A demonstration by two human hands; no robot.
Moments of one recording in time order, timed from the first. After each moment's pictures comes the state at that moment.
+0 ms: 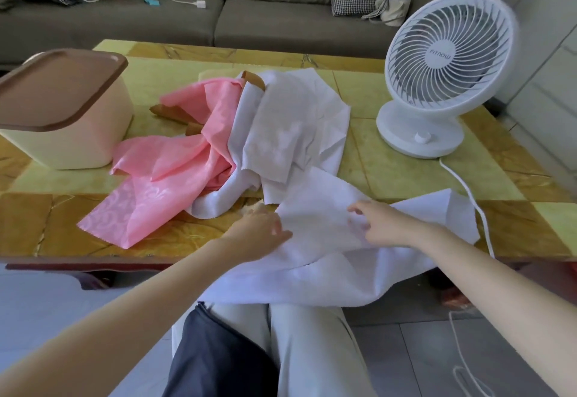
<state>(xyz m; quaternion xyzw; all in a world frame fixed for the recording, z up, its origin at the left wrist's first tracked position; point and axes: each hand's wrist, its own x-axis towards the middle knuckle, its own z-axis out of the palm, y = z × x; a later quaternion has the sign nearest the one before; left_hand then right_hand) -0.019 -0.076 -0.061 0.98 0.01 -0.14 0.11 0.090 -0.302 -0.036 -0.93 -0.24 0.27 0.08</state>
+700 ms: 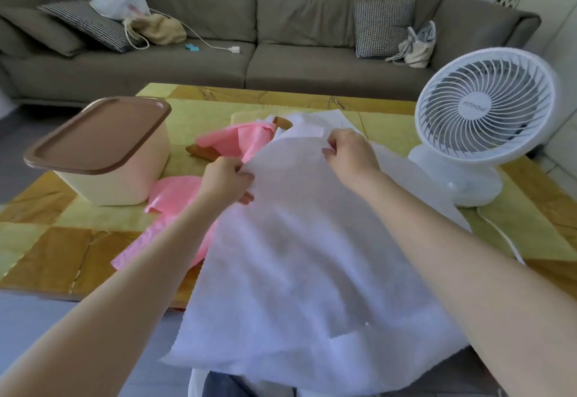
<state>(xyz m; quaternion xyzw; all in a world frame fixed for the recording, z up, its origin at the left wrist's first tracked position) 0.038 0.034 0.028 0.86 0.28 0.12 0.42 0.164 -0.142 0.051 -0.93 -0.27 -0.10 0.21</state>
